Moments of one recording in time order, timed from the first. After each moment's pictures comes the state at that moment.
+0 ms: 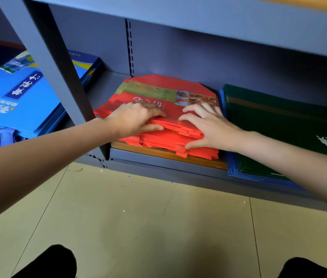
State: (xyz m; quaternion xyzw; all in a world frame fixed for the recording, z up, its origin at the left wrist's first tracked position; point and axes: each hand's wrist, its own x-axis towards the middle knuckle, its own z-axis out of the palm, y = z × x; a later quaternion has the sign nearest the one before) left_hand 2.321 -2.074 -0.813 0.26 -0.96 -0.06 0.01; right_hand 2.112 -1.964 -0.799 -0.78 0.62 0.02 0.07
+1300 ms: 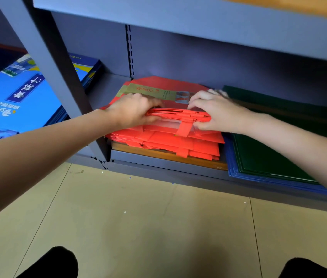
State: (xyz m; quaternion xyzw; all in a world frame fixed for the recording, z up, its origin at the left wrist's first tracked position) left_hand 2.314 -2.083 -0.791 0.30 -0.95 -0.07 0.01; right_hand 2.096 -1.986 -0.773 -0.78 0.62 -0.01 0.05
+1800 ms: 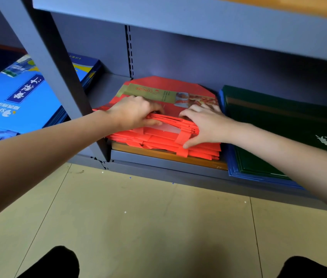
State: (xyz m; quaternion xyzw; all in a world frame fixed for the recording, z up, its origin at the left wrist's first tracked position) left_hand 2.314 -2.084 -0.796 0.29 -0.95 -0.06 -0.02; right_hand 2.120 -1.980 -0.788 -0.73 0.67 0.07 0.13
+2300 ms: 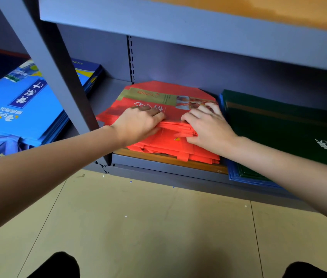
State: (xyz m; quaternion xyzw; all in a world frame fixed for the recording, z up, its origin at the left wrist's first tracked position) left_hand 2.318 -2.073 -0.815 0.20 -0.97 0.10 0.09; right_hand 2.128 -1.972 -0.798 -0.76 0.64 0.02 -0.06
